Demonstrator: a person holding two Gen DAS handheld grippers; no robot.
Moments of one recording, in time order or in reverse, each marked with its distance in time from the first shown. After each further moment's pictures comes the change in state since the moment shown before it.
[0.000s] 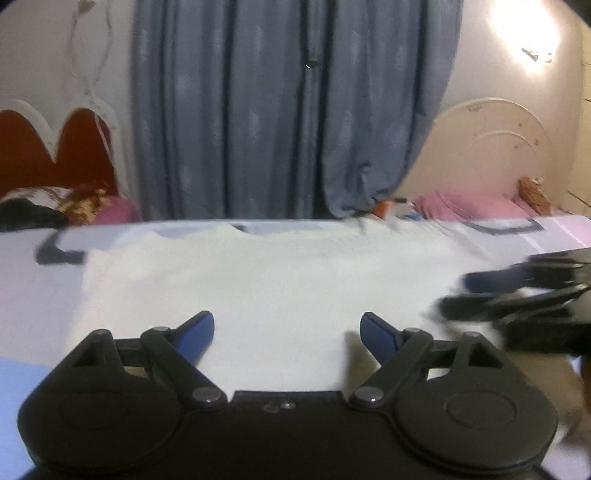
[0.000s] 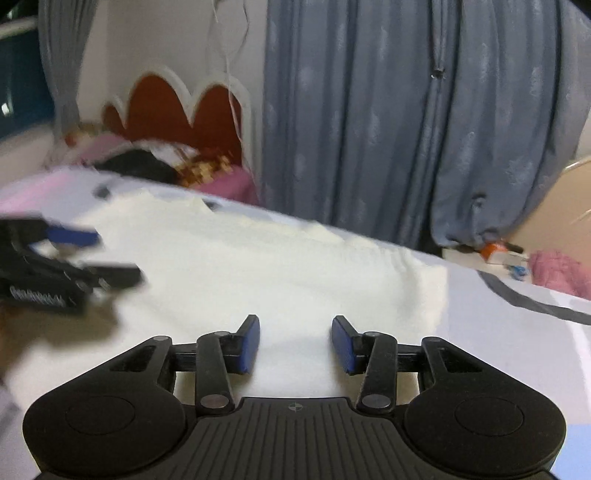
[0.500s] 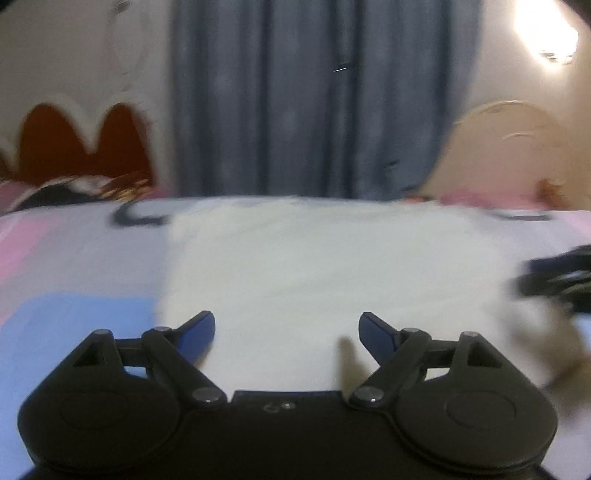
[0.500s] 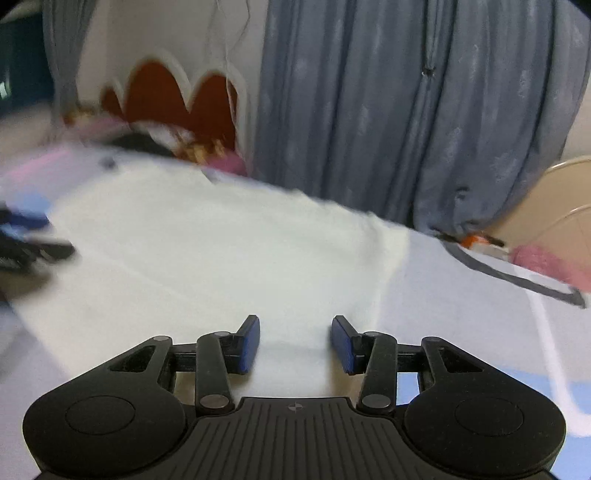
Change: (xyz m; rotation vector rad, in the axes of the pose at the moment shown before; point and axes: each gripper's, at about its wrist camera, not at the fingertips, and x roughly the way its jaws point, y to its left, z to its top) left arm -0.062 0.021 -0.033 -0.015 -0.023 0.063; right arm -0.070 0.006 -0.036 -0.008 -0.001 -0.013
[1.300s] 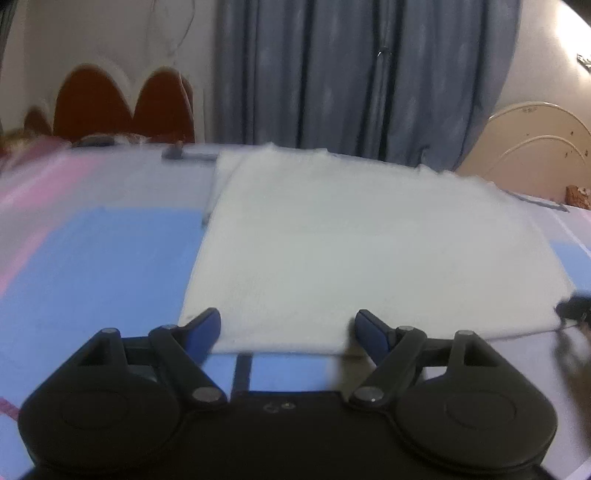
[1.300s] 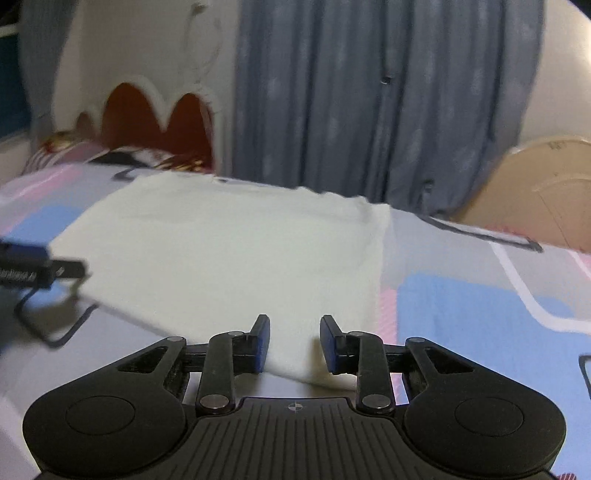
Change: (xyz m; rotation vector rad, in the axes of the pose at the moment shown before) left arm -0.033 0.020 -0.049 -0.123 0.081 0.115; right arm -0.048 0.031 -0.056 0.110 0.047 -0.224
